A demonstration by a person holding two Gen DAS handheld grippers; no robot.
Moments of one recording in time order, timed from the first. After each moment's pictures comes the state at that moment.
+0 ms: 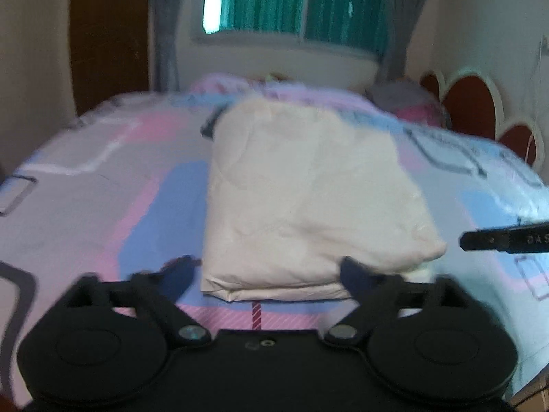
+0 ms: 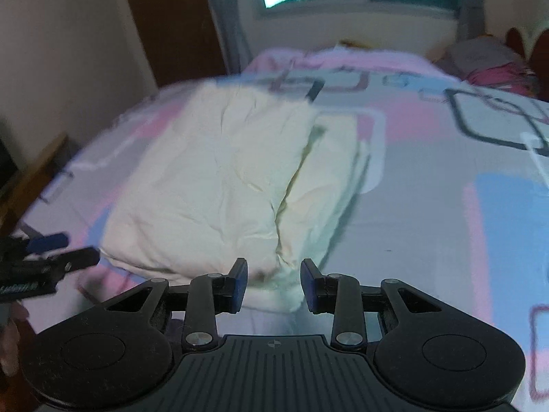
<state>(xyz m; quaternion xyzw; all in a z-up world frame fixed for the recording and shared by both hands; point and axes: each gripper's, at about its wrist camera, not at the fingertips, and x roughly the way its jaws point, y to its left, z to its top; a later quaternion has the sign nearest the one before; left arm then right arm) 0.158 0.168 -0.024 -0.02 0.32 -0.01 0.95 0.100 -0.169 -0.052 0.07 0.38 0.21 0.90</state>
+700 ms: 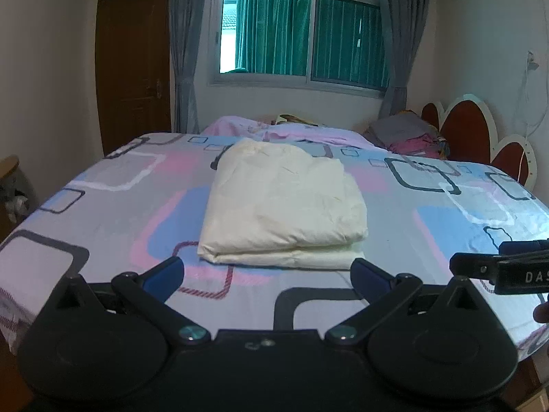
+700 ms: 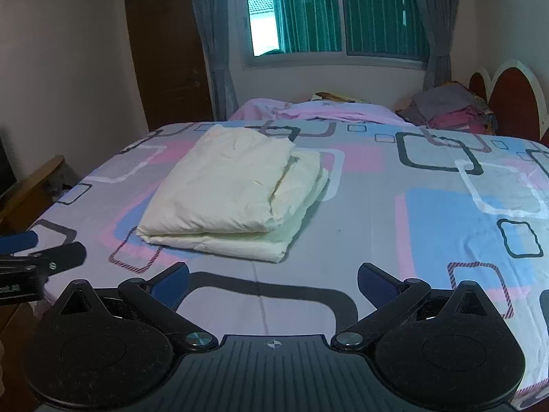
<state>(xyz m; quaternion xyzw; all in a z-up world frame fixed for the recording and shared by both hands) 0.024 0.099 0.029 -0.02 0.27 0.03 0.96 -0.045 -0.187 -0.023 0.03 0.31 0.17 0.94</state>
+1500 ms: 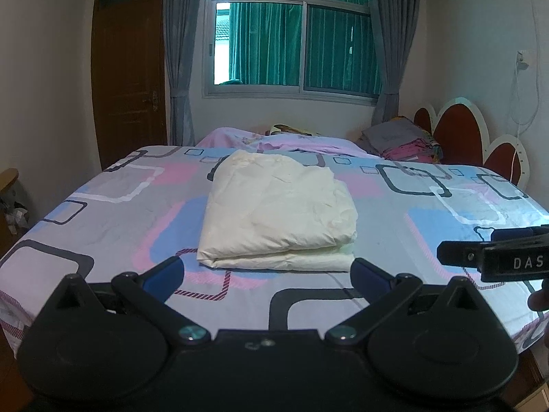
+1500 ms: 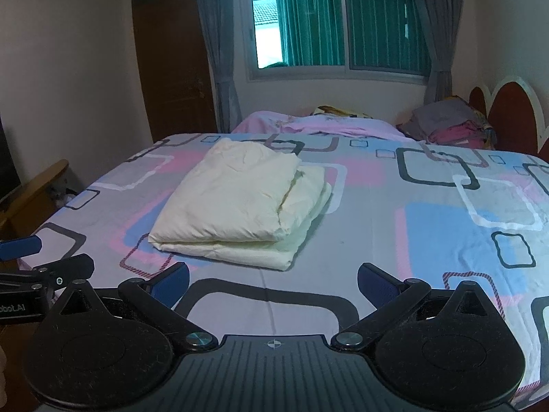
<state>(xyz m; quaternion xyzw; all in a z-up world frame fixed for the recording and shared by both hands) -0.002 0.090 0.040 0.00 0.25 0.02 0.97 -0.070 -0.188 -0.001 0.02 0.29 0.18 0.94</state>
